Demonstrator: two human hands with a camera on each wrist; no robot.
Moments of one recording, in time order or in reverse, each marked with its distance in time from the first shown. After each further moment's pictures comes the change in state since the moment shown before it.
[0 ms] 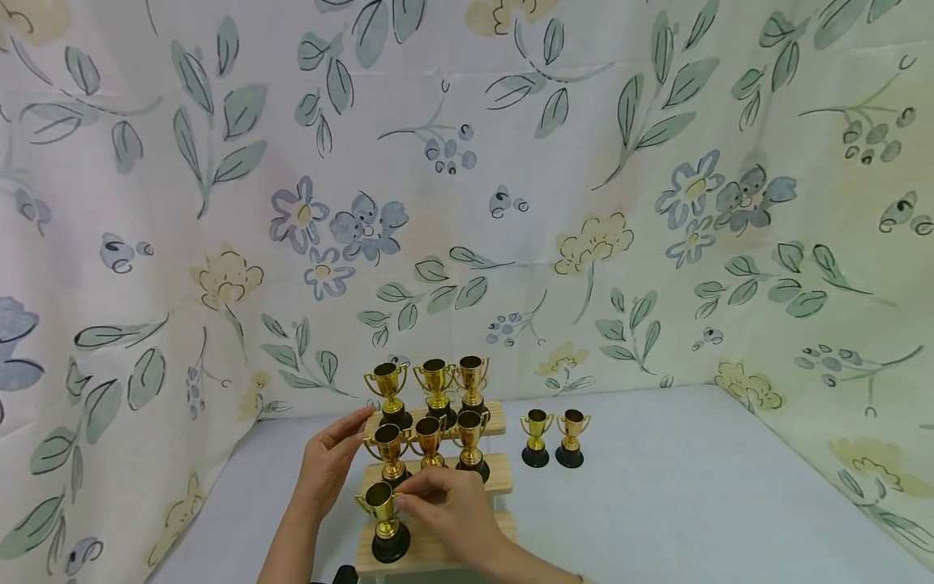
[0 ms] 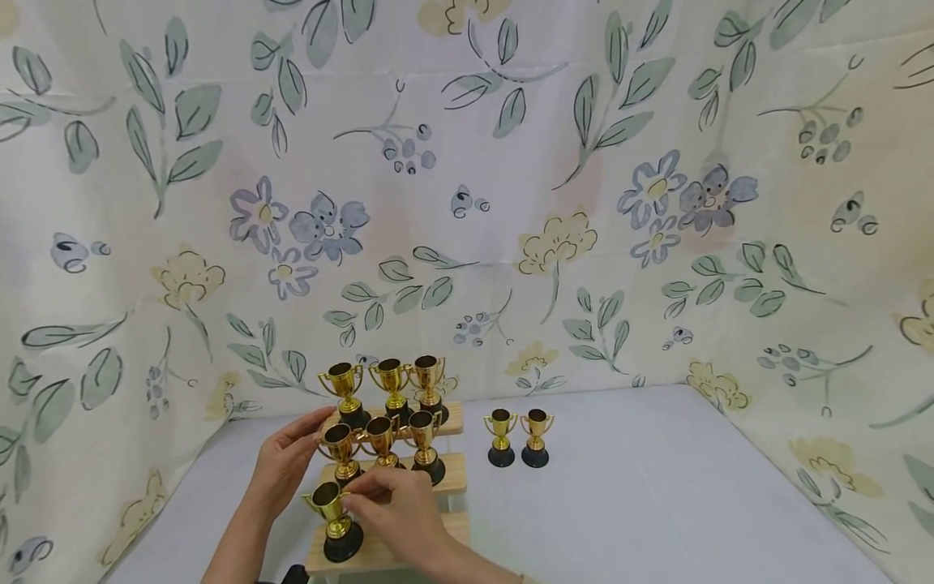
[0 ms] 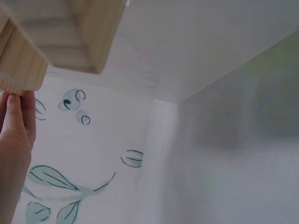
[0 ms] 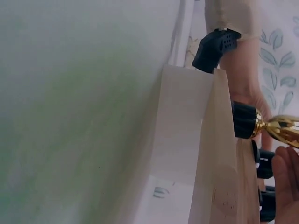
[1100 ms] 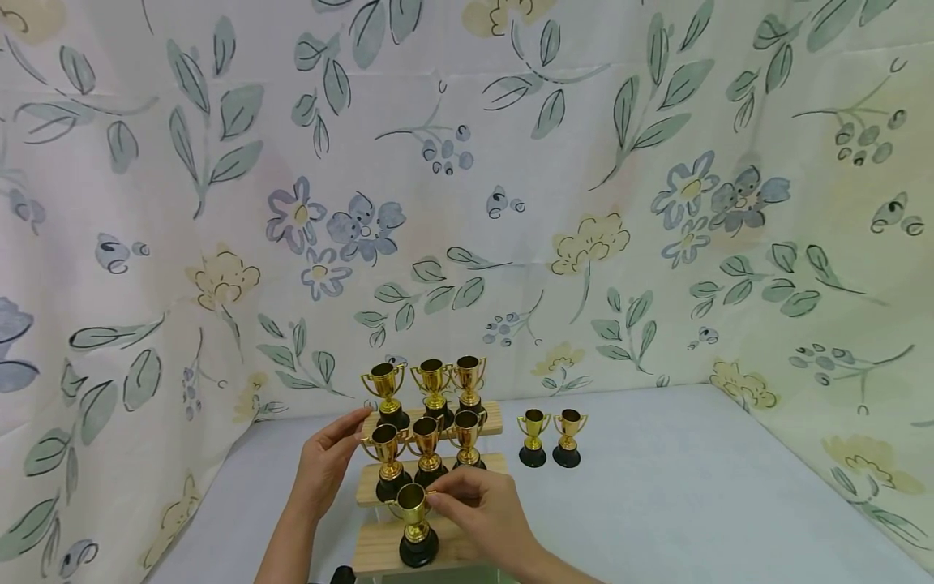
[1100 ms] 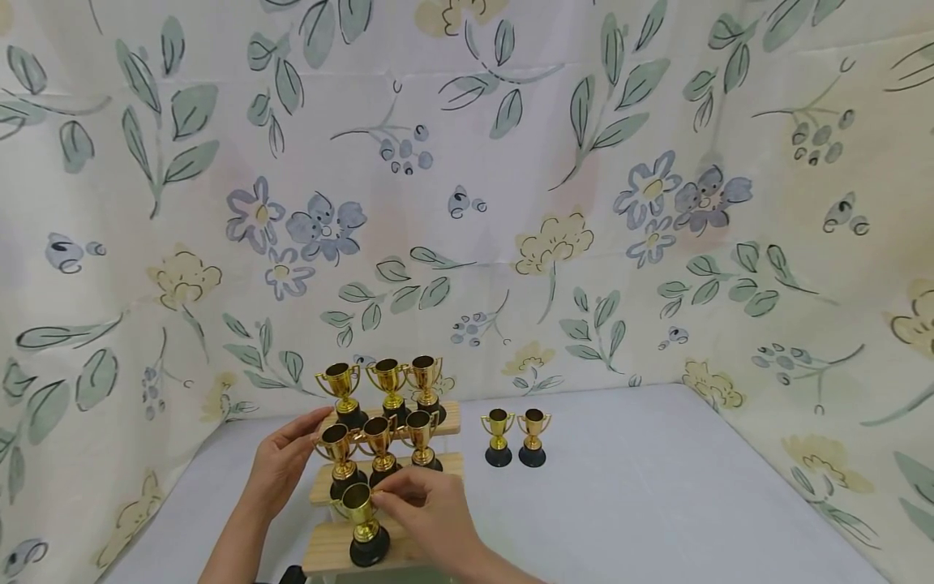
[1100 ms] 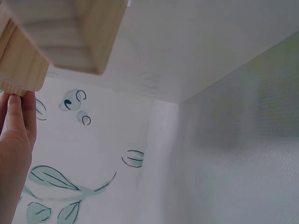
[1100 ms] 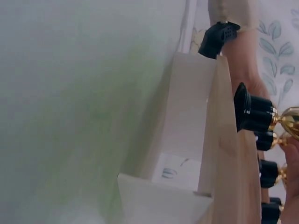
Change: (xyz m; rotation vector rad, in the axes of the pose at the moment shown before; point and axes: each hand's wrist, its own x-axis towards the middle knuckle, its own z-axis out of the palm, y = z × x) left_hand 0.000 0.000 0.000 -0.041 -0.010 0.030; right_hand -0.019 -0.003 -0.032 0.069 0.041 0.132
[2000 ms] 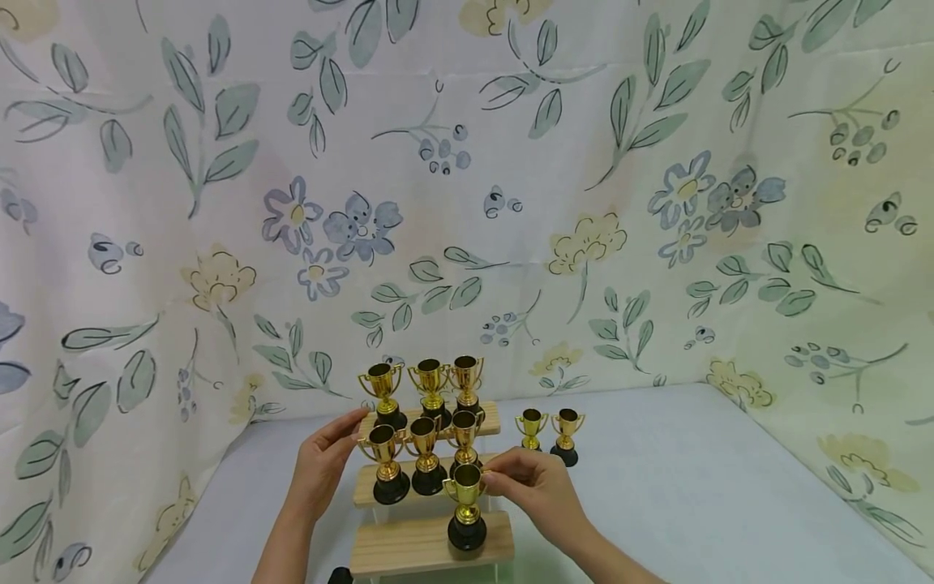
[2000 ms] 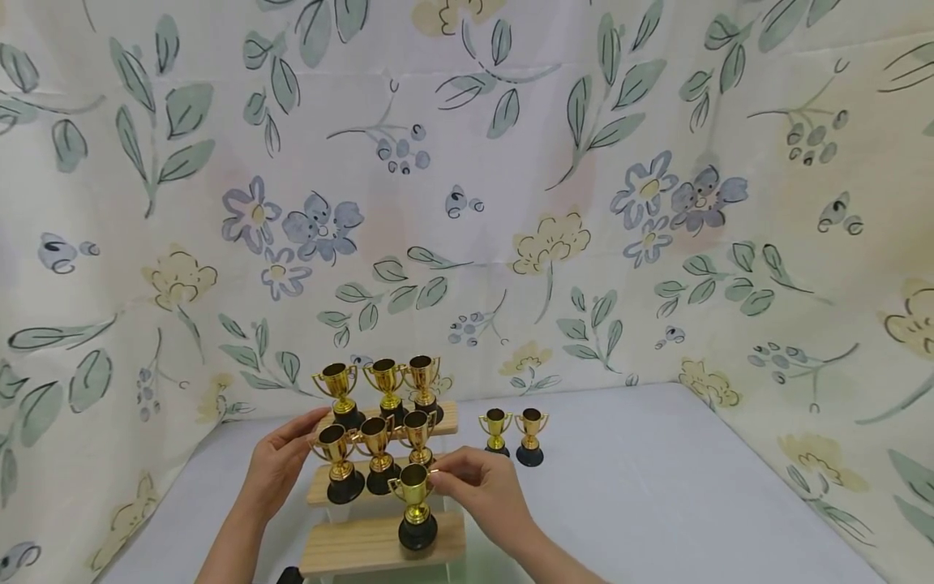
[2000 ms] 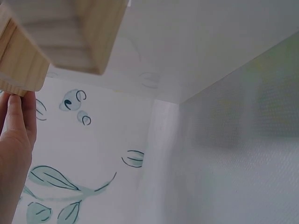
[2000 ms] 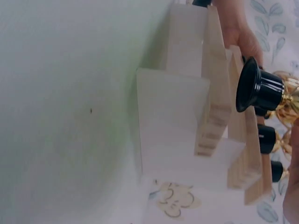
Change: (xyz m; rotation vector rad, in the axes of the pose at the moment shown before) left_hand 0.001 0.000 0.000 0.014 0.001 -0.011; right_hand -0.008 0.004 -0.065 0.010 0.026 -0.050
